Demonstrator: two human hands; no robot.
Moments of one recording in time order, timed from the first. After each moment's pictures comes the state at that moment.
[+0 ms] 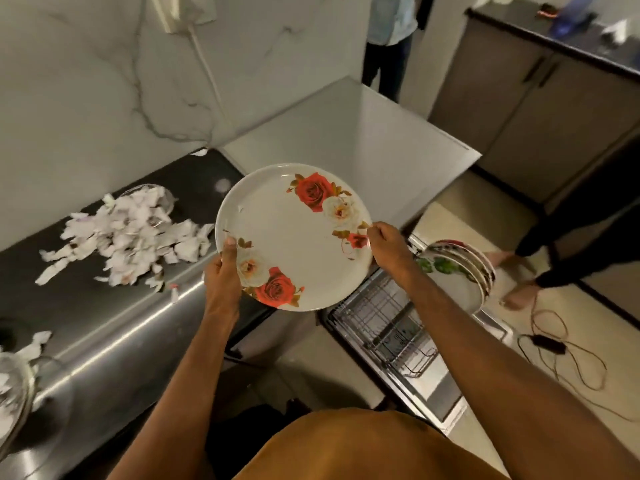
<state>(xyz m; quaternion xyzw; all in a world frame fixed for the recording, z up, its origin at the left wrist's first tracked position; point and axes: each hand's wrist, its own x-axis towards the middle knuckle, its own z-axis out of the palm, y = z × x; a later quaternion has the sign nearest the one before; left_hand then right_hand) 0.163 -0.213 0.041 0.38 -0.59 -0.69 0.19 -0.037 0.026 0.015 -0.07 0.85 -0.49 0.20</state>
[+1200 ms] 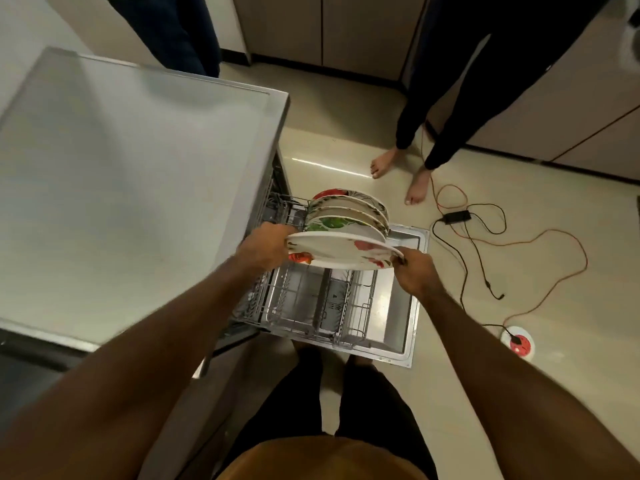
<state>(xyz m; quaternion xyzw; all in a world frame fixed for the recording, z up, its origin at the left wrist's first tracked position) -0.219 0.055 -0.081 -0.13 -0.93 -0.18 -0.30 -0.112 0.361 -0.147 0.19 0.91 -0.32 0.17</state>
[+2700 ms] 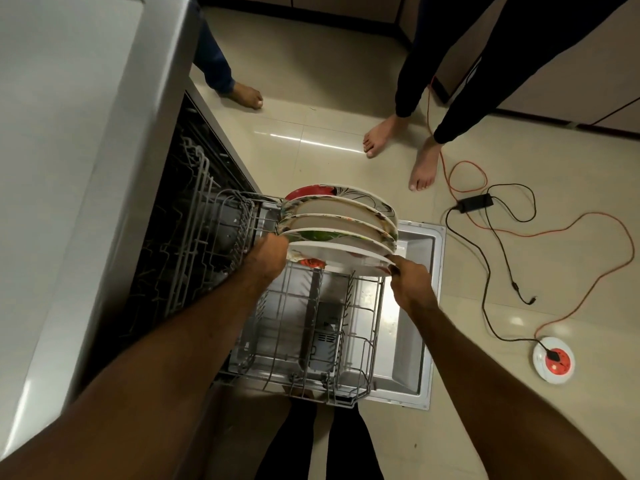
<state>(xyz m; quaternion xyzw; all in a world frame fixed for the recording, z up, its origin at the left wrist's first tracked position) -0.342 0.125 -0.397 -0.15 -0.92 0.03 -0.35 -0.194 0.402 -0.413 0.27 0.89 -0.31 0.19</state>
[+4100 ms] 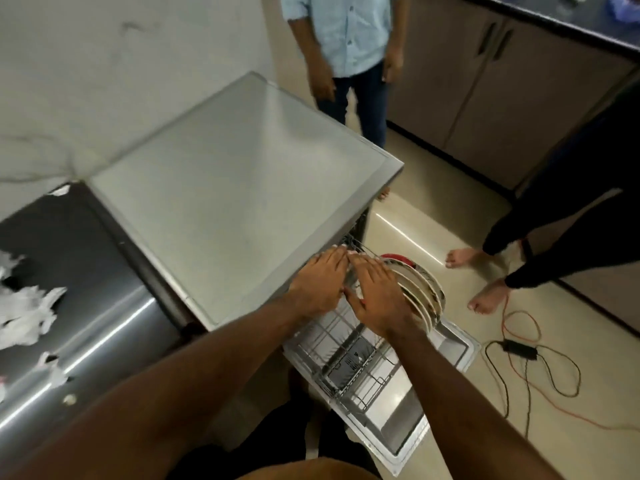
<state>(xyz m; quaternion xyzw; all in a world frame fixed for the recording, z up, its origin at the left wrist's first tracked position) -0.171 0.063 -0.077 -0.12 -0.98 -0.04 -0.13 -0.188 0.239 -0.095 -0.30 0.93 -0.21 0.08</state>
